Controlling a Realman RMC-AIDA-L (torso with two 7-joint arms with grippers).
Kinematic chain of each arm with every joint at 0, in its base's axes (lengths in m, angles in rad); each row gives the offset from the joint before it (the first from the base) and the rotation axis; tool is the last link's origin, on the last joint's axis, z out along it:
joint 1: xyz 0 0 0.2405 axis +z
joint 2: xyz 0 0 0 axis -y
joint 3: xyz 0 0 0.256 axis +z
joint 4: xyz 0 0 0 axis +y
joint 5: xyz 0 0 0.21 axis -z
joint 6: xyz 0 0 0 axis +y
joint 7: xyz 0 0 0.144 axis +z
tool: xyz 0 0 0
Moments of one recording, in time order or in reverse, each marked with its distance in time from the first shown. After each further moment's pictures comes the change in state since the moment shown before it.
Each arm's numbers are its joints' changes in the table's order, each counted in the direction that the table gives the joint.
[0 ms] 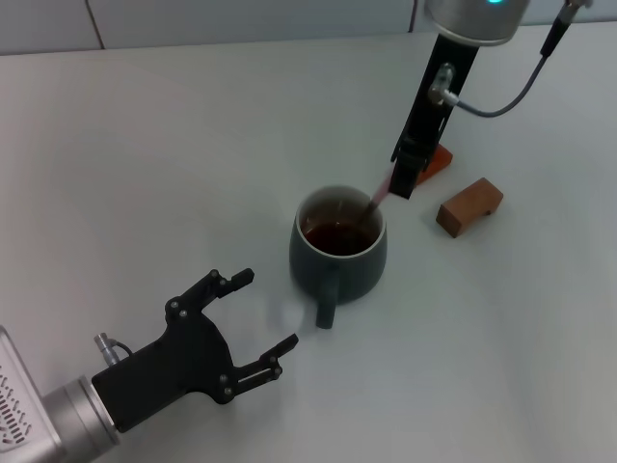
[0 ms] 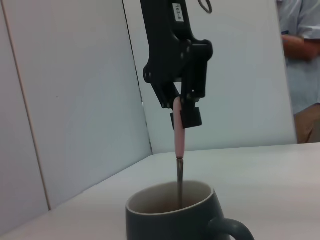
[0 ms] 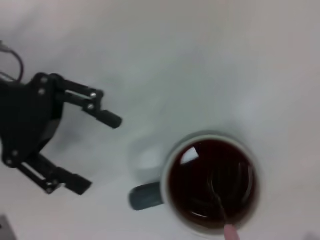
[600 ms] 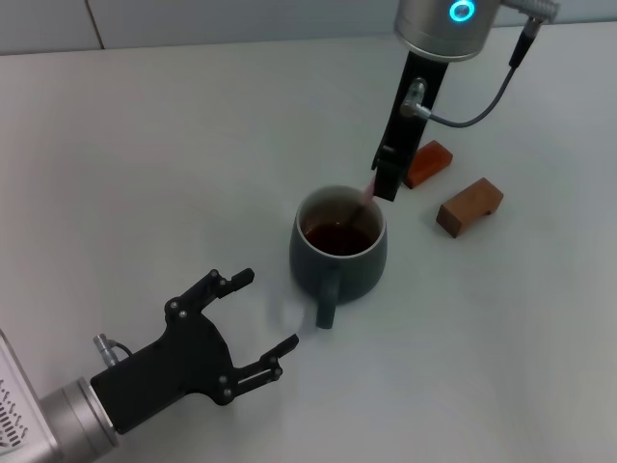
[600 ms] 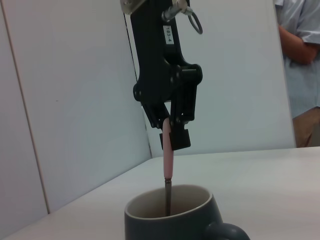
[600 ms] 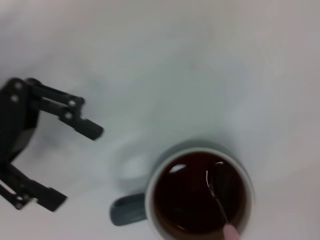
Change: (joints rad) left arm 0.003 0.000 0.001 0.001 0.000 0.014 0.000; right arm 0.043 -0.027 -0.001 0.091 0.060 0.092 -0.011
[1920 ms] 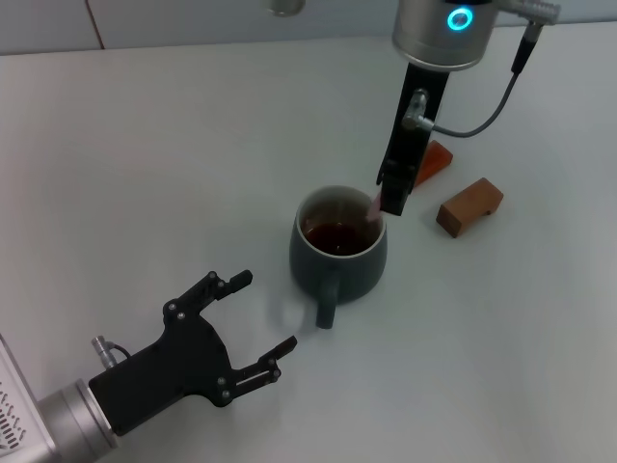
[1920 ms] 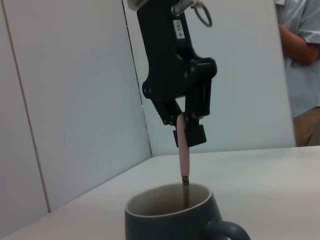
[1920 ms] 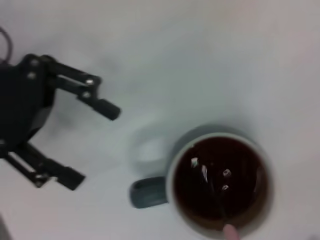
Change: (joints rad) left arm 0.002 0.003 0.000 0.011 0.000 0.007 -0.002; right arm 0.025 -0.019 0.000 0.007 -0.001 -0.049 -0.011
